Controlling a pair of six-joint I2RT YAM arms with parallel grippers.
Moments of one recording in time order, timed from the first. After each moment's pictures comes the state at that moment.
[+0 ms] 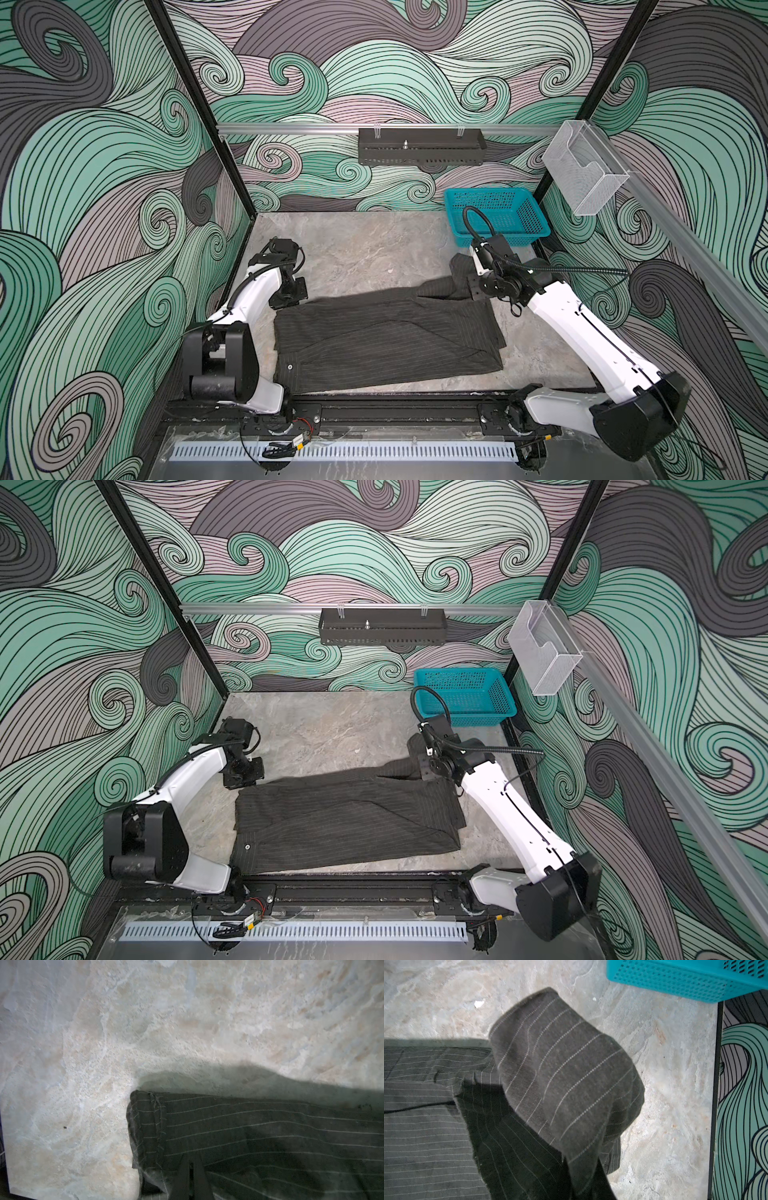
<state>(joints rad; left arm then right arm) -0.03 1.45 1.07 -1.01 -0.09 -0.33 0.46 1.23 1.20 -1.07 0.23 0.17</state>
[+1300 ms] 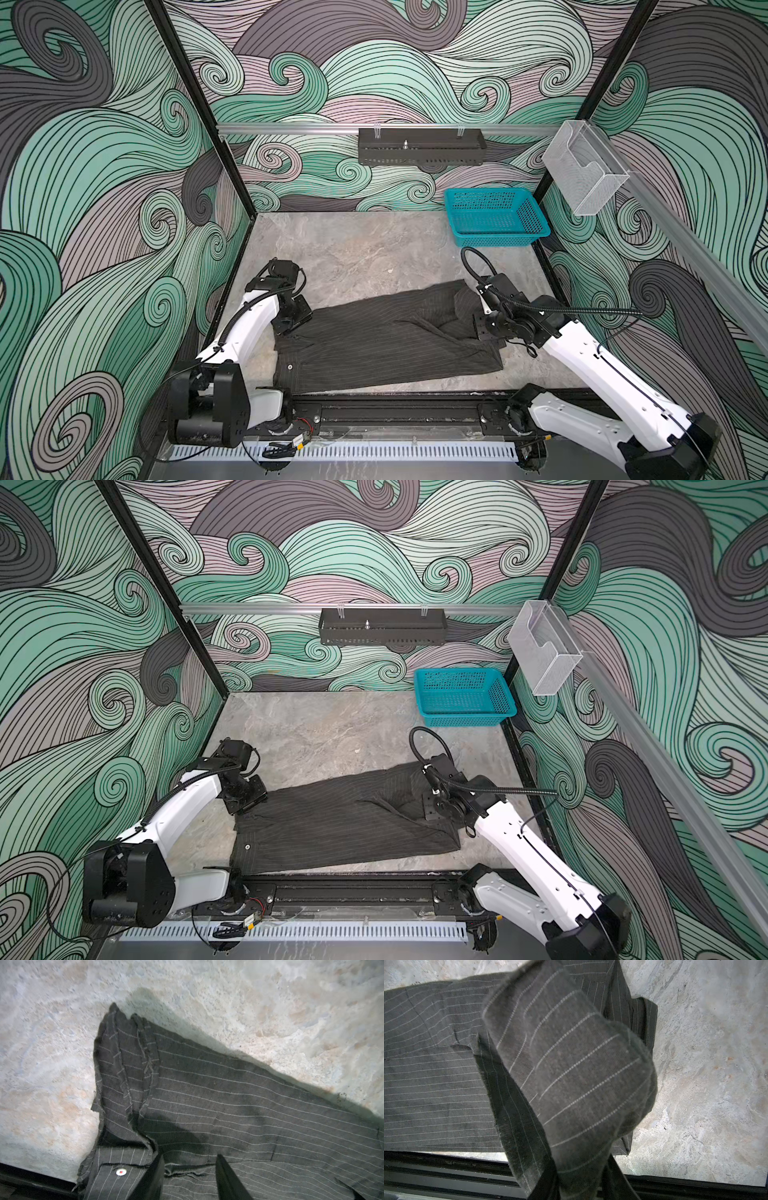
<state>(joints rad) -0.05 1.27 0.86 -1.01 0.04 -0.68 0.57 1.00 0.94 -1.15 0.13 0.41</state>
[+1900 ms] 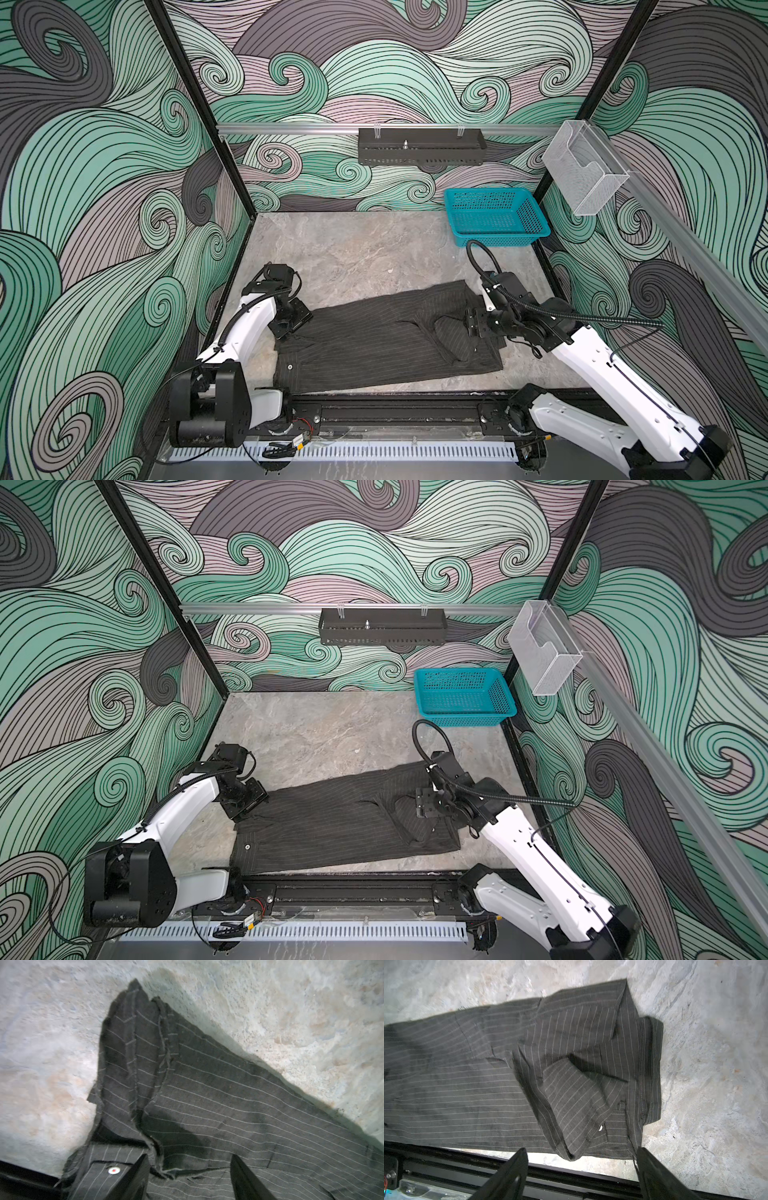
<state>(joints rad) 0.00 1.28 0.83 -0.97 0.10 -0.75 0.57 1.01 1.03 -1.13 0.11 0.42</state>
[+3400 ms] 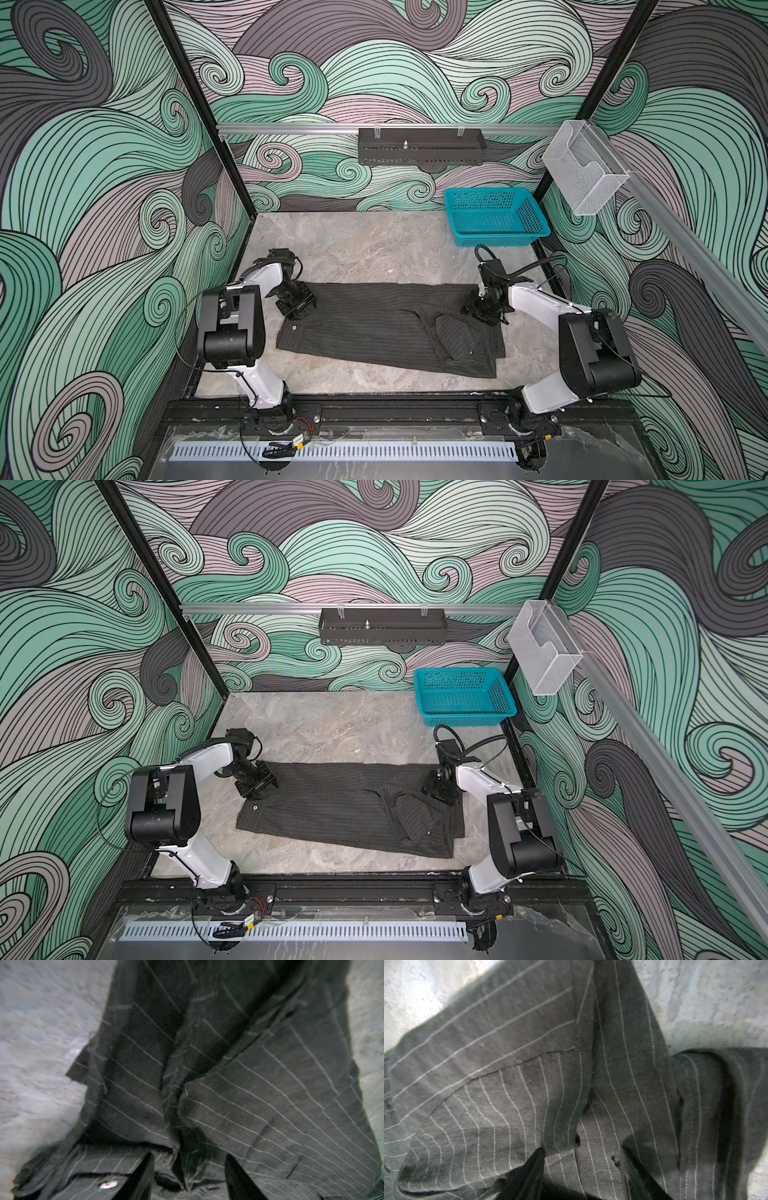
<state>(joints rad) 0.08 1.72 1.05 -0.88 0.25 -0.63 0.16 1.55 0.82 -0.62 -0.16 0.53</state>
